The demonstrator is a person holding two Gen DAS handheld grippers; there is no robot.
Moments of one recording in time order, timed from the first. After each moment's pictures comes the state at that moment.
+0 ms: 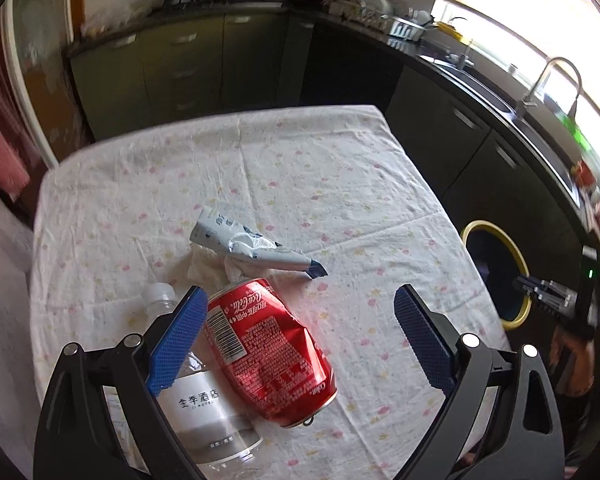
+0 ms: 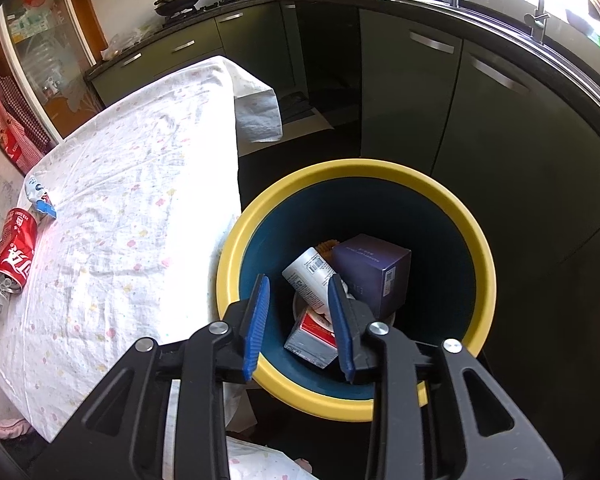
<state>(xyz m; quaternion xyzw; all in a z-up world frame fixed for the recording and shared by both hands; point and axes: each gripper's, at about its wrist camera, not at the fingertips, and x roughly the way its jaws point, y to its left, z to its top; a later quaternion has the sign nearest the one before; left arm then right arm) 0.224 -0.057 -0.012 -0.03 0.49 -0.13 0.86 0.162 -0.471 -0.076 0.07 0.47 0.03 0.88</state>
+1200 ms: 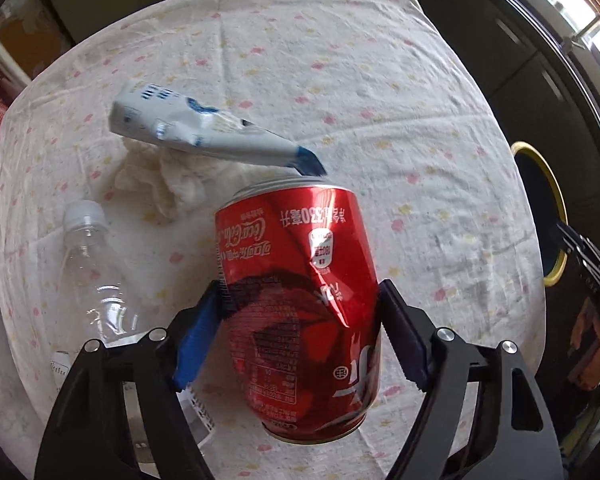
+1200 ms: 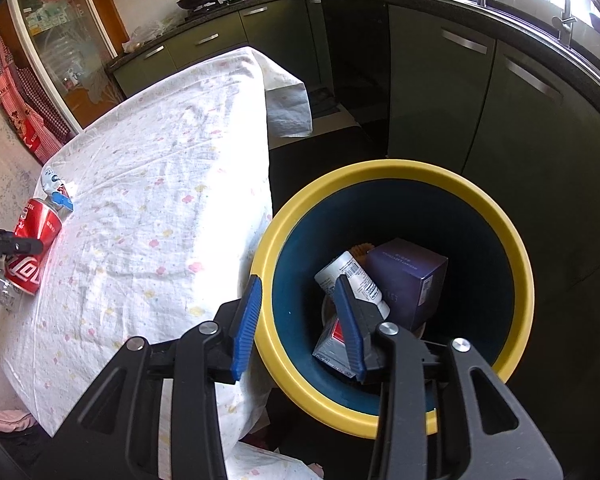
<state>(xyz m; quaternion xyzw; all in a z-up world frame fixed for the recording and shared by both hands) 0.240 -0.109 -0.102 0.02 0.64 -0.10 0.76 0.176 -0.454 -0.086 0.07 0.48 0.07 0.87</state>
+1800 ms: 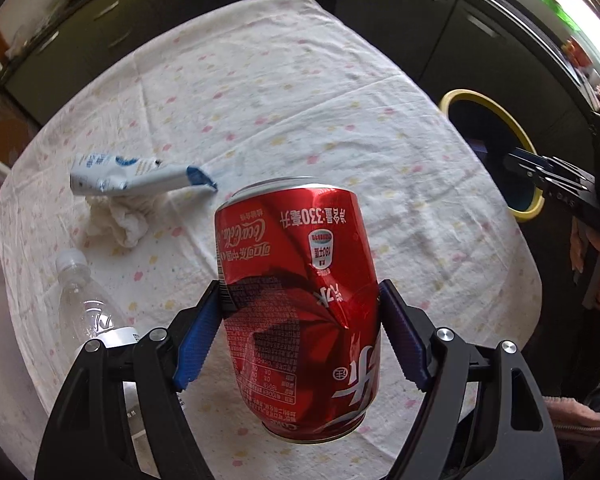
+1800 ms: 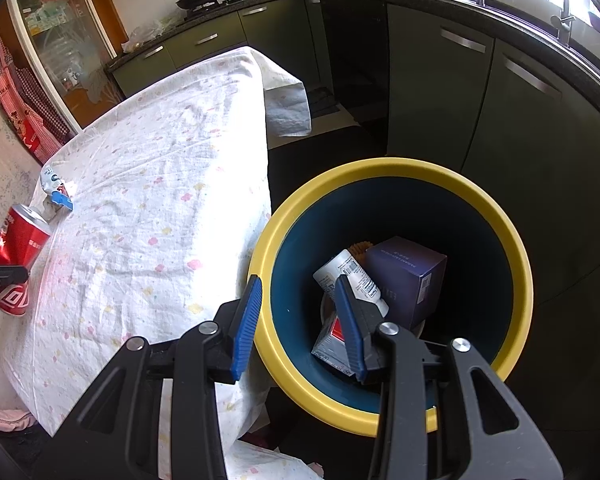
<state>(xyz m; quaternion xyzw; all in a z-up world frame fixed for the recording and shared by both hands) 0.191 -0.175 -0.067 0.12 0.58 -0.18 0.78 0.175 -0.454 -0.085 0.07 0.47 0.07 0.88</state>
